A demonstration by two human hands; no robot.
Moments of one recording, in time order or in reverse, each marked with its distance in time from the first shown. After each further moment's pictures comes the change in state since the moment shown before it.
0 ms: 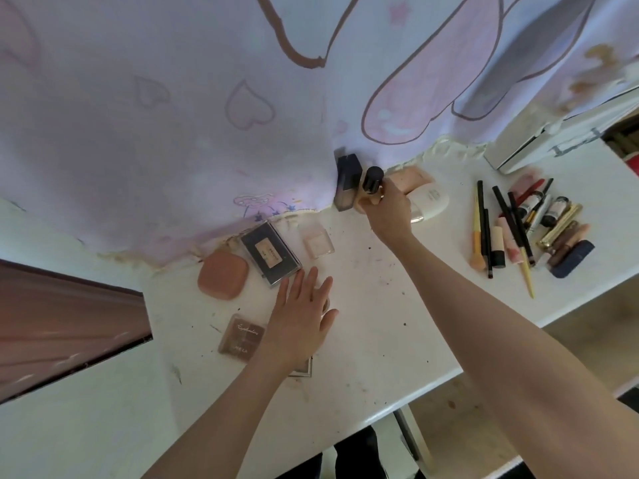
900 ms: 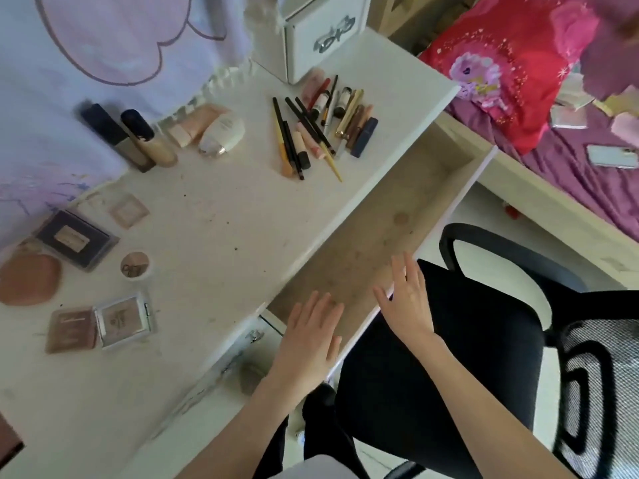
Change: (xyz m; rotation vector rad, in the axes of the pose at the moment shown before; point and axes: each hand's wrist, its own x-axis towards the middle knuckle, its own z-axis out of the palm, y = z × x) left_hand -0.090 0.226 0.096 0.014 -0.095 0.473; right_hand -0.276 0.271 -0.160 -0.277 0.081 0.274
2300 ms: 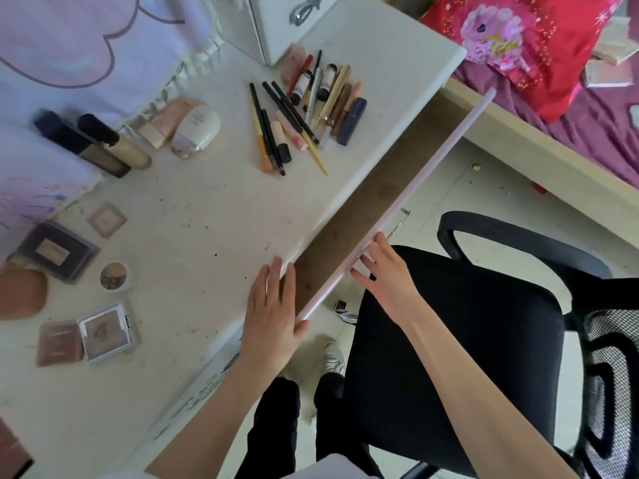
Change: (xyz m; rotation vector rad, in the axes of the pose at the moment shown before) left_hand 0.033 -0.011 -0.027 0.167 0.116 -0.216; right_hand 0.046 -0.021 -0.020 1.304 -0.257 0.344
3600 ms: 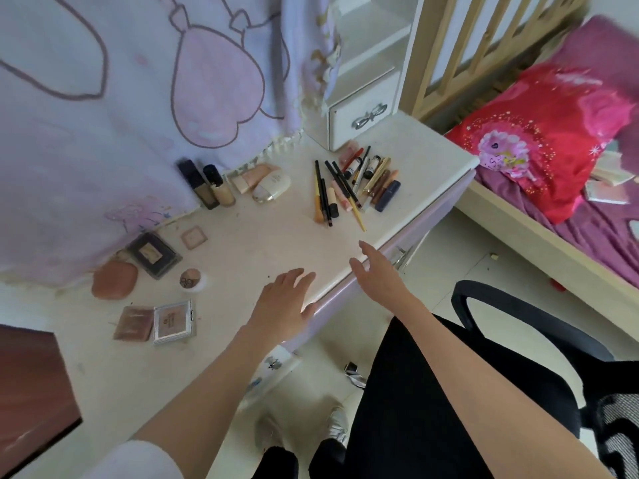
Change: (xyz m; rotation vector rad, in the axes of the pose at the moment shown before) left_hand 0.009 -0.037 -0.064 -0.036 -0.034 -0.028; right_hand -0.013 -0.053 0.060 -1.032 -0.118 -0.366
